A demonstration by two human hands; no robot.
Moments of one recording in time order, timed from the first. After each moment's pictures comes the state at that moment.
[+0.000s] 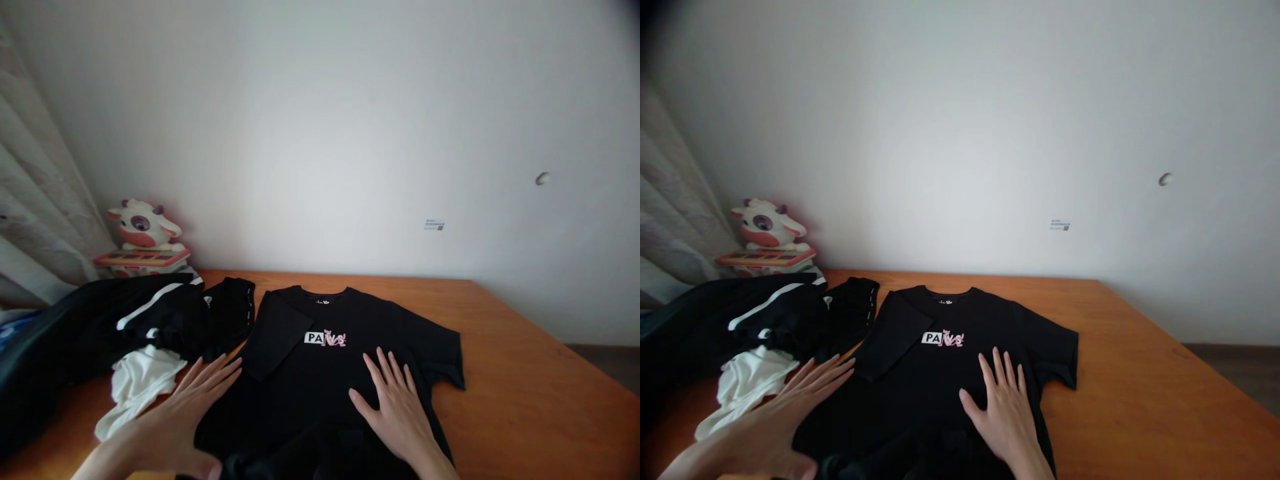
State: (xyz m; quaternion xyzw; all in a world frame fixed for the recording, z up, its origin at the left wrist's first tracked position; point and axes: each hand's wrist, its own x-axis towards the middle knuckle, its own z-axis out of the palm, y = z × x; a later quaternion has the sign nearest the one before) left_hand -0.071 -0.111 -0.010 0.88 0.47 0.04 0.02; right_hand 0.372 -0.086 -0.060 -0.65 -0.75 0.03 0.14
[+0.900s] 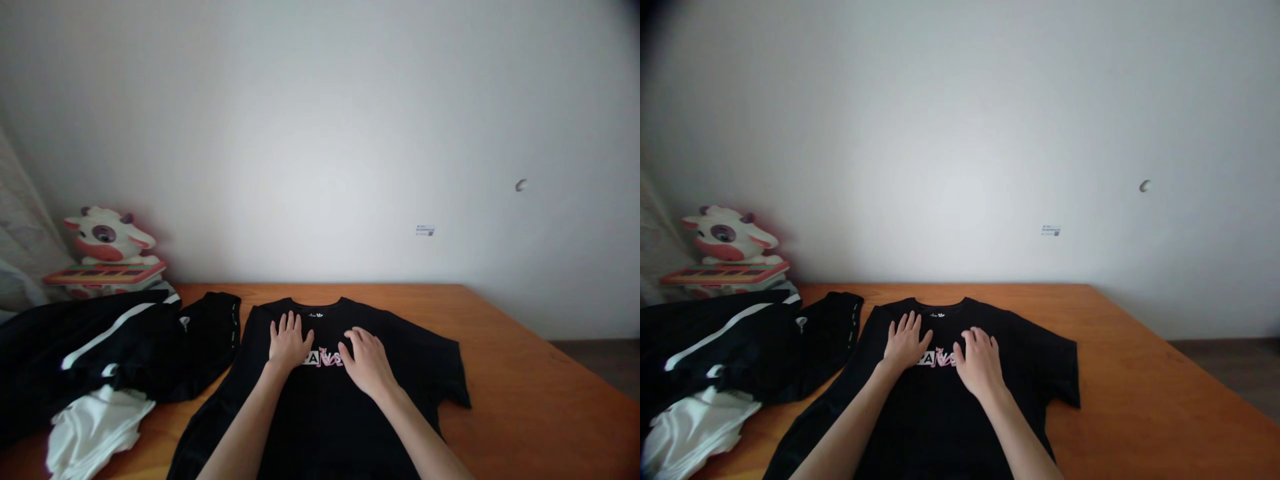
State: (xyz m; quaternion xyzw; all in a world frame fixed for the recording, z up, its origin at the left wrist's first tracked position) left_hand 0.129 0.078 -0.054 0.74 0.67 0.12 0.00; right_hand 0.333 0.014 -0.023 -0.63 -0.75 0.02 0.21
